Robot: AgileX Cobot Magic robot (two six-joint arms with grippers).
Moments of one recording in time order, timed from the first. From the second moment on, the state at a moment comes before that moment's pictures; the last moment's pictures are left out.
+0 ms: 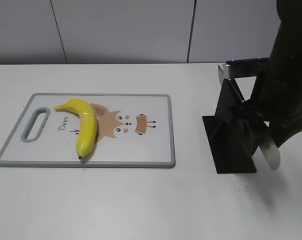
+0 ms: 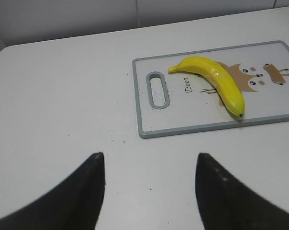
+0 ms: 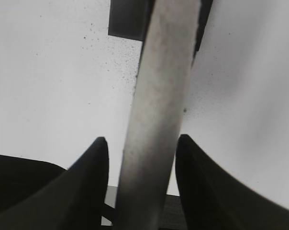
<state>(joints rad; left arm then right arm) -0.06 0.02 -0.50 -0.06 1.04 0.15 0.39 1.71 -1.17 0.06 1.17 0.19</state>
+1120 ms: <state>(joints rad) -0.06 0.02 -0.50 -0.06 1.04 0.15 0.39 1.71 -1.17 0.07 1.18 0.29</state>
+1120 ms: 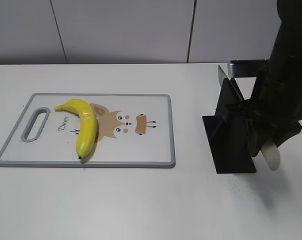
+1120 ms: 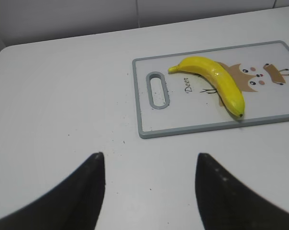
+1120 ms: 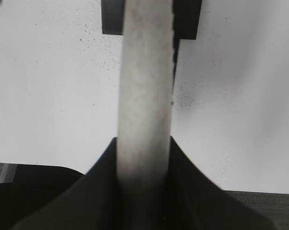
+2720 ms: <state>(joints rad) -0.06 0.02 -0.50 -0.06 1.04 0.15 0.39 1.57 -1.33 -0.04 1.18 0.29</state>
